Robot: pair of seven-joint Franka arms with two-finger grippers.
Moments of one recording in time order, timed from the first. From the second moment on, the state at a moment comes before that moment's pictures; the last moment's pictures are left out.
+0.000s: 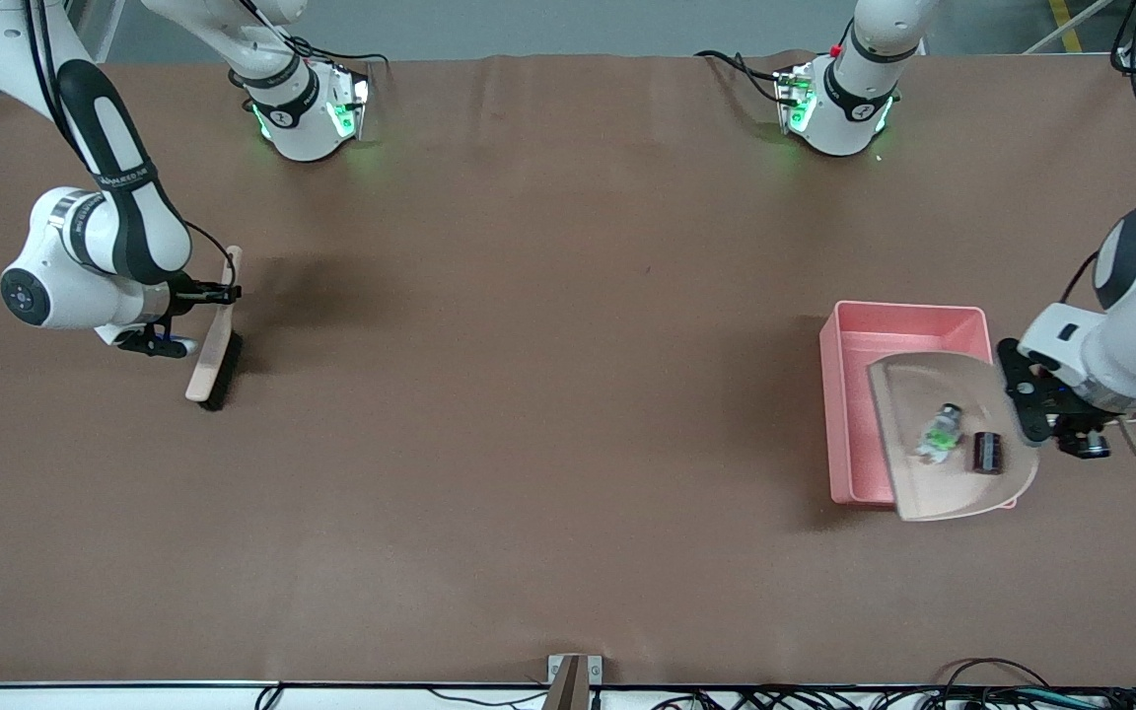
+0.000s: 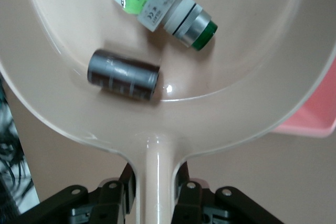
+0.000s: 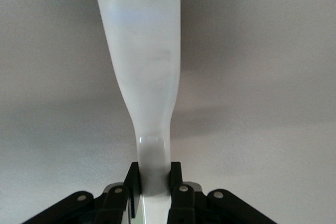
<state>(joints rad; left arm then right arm) 0.94 0.59 -1.09 -1.68 0.88 1.88 1.15 -0.10 0.25 -0.11 -2.31 0.08 2.07 -0.11</state>
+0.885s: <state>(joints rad) 0.97 0.59 -1.09 -1.89 1.31 1.82 0.92 -0.12 0.16 -0.11 -2.13 0.08 1.91 -0.11</state>
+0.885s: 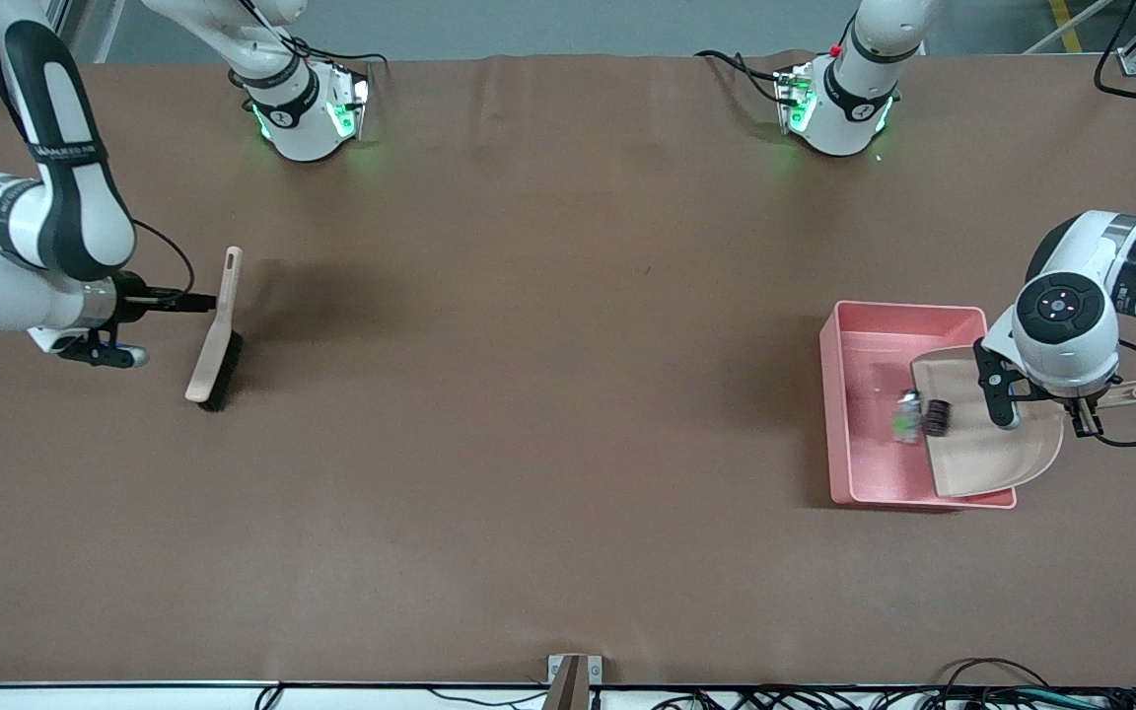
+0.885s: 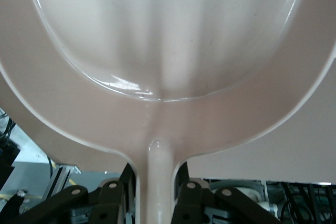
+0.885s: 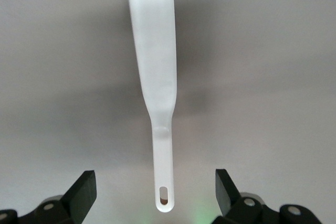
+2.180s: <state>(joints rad) 0.49 0.68 -1.20 -1.67 1.08 1.76 0.56 0.00 0.06 -0.09 -1.46 0.05 1.45 -0.02</state>
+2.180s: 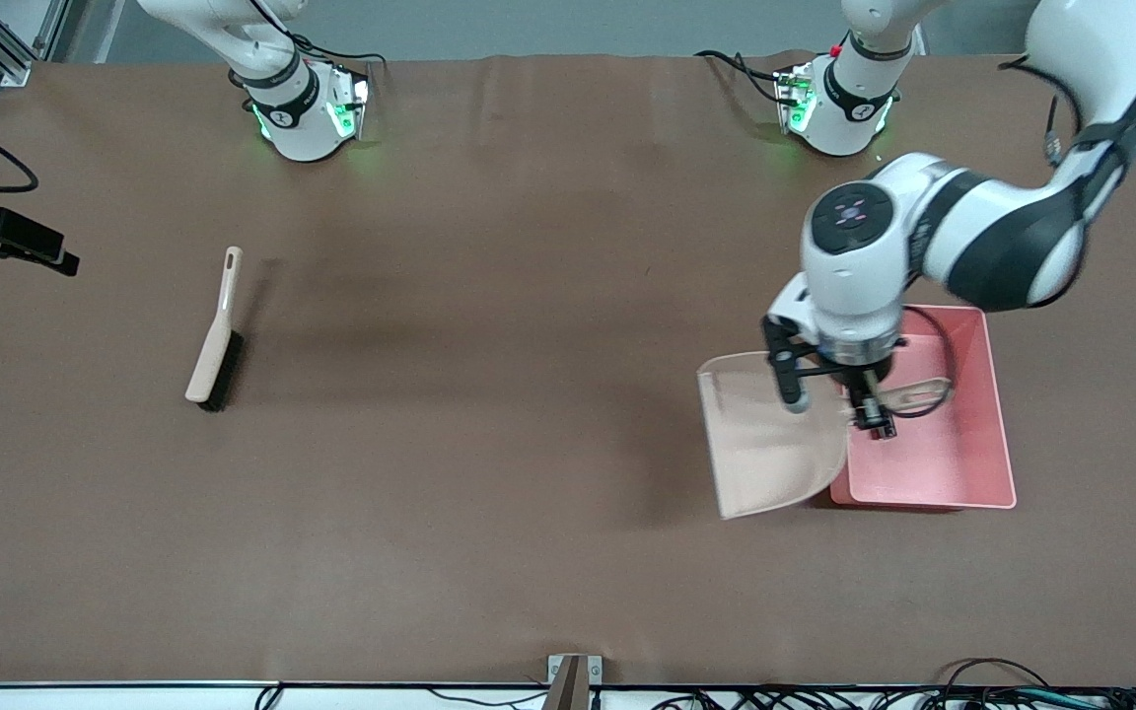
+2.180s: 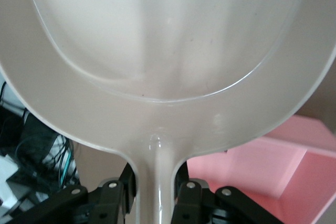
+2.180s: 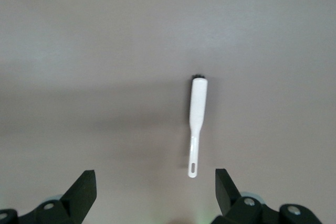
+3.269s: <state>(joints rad) -0.02 0.90 -0.87 -1.54 0.96 1.82 0.47 0.01 0.09 -0.08 -1.37 0.01 1.45 -0.02</state>
